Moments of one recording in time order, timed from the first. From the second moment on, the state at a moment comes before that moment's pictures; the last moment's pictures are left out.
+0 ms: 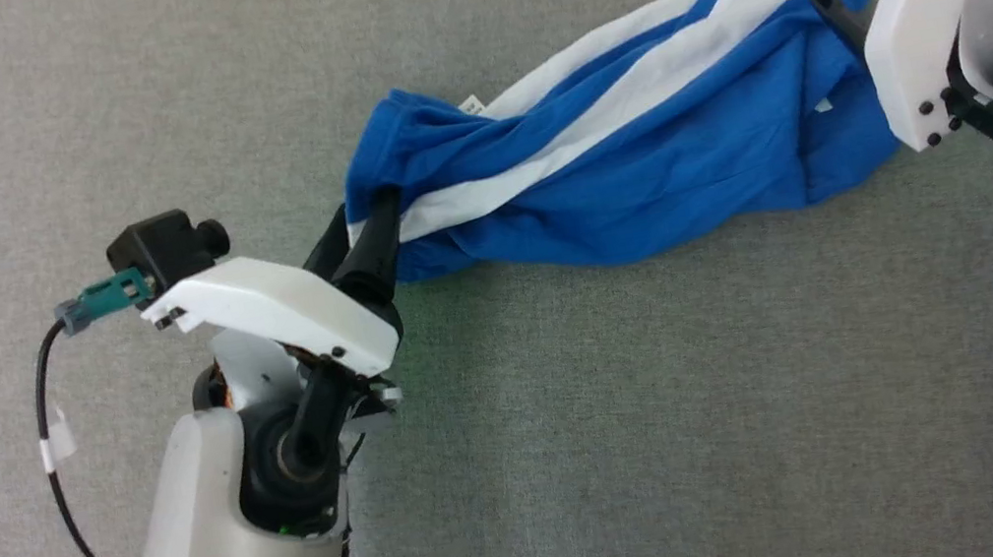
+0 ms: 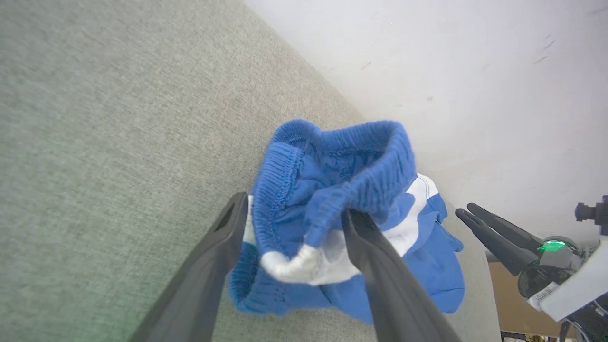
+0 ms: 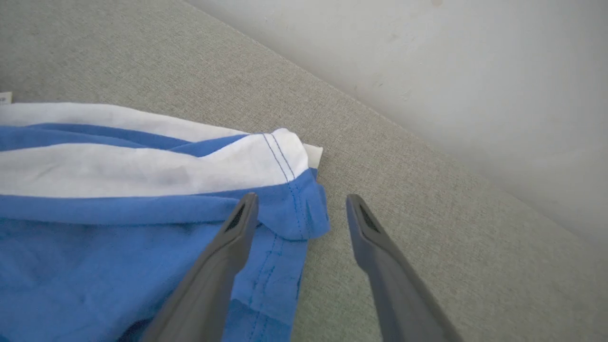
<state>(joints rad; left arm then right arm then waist) -0.44 0.08 -0.18 0.08 -0.89 0.16 0.32 -0.85 -0.41 0.36 0.38 0.33 0.13 0.55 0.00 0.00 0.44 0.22</state>
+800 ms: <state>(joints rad) -0.10 0.20 -0.13 -0.15 -0.55 0.09 -0.21 -0.25 -0.19 -0.05 -0.14 0.10 0.13 0.23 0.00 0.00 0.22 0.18</state>
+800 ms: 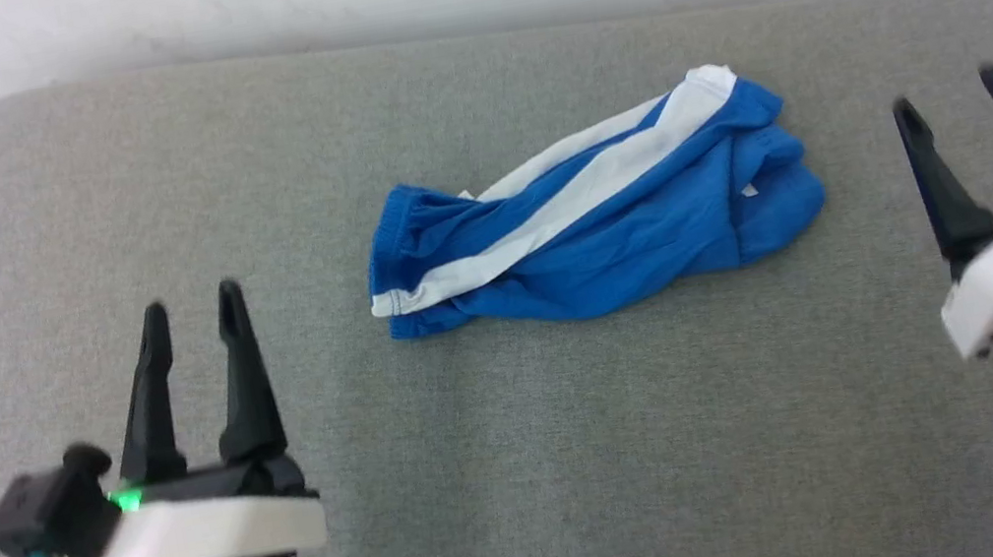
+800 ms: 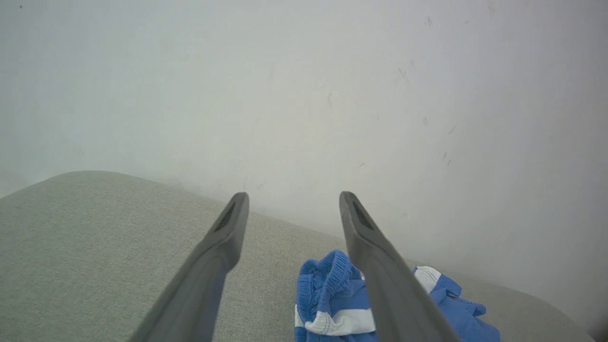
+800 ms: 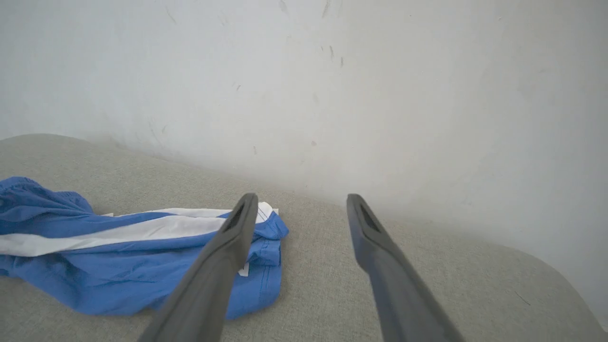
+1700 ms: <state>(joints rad) -0.08 0.16 -0.15 -0.06 -0.46 0.02 -0.08 0.01 -0.05 -0.13 -0.16 0.04 0.13 0.02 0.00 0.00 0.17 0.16</state>
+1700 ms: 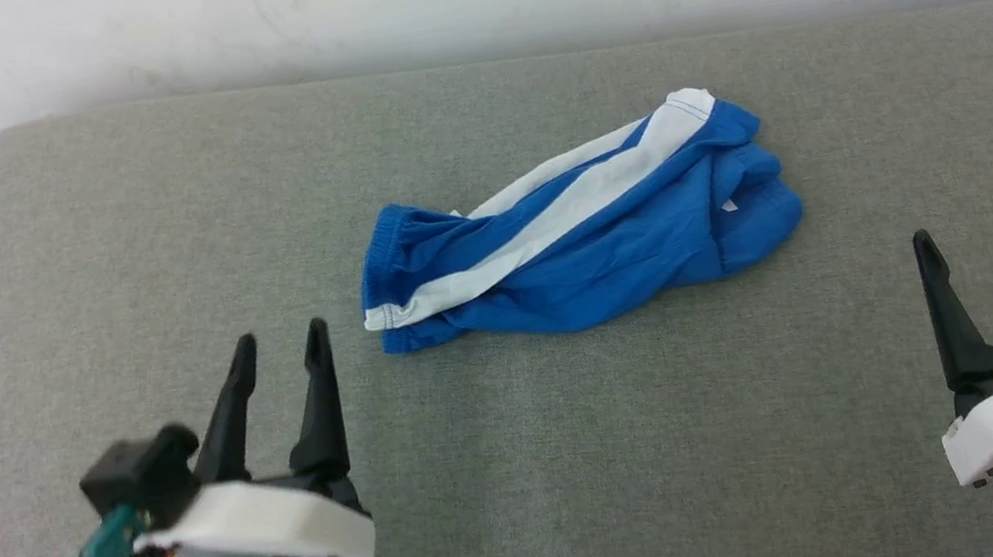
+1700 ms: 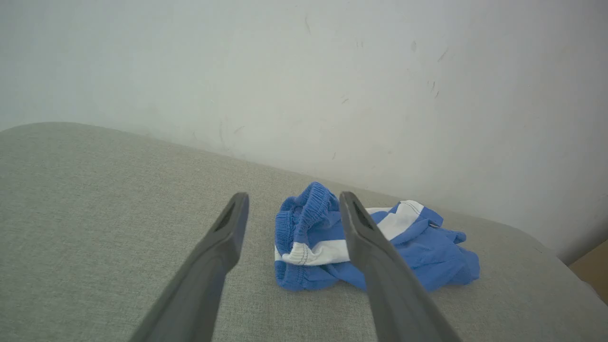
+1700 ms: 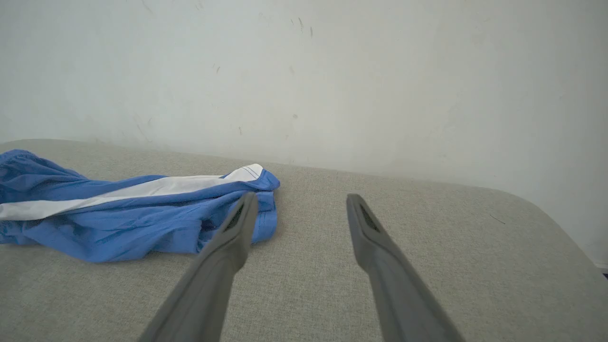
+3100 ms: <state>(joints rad) -0.50 0.12 -0.18 0.36 -0.75 0.12 0.61 -0.06 -0.05 -0.12 -0.14 0.03 0.13 0.04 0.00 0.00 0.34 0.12</state>
